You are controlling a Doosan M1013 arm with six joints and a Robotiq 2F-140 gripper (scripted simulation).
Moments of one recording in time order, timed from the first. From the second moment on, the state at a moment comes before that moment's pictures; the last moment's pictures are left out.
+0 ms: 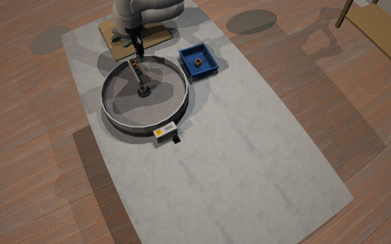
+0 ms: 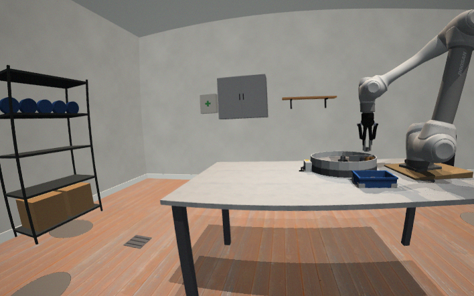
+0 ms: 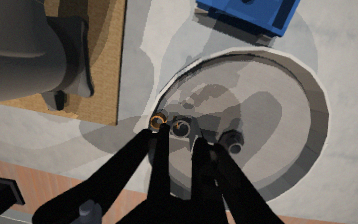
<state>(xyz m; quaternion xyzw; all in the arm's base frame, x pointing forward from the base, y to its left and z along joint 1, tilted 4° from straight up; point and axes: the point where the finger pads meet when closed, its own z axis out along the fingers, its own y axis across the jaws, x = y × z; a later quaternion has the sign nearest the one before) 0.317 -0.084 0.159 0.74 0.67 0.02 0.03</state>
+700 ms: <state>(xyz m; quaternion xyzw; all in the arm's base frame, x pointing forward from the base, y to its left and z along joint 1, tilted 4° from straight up) 0.318 -0.084 0.159 0.74 0.67 0.02 0.03</state>
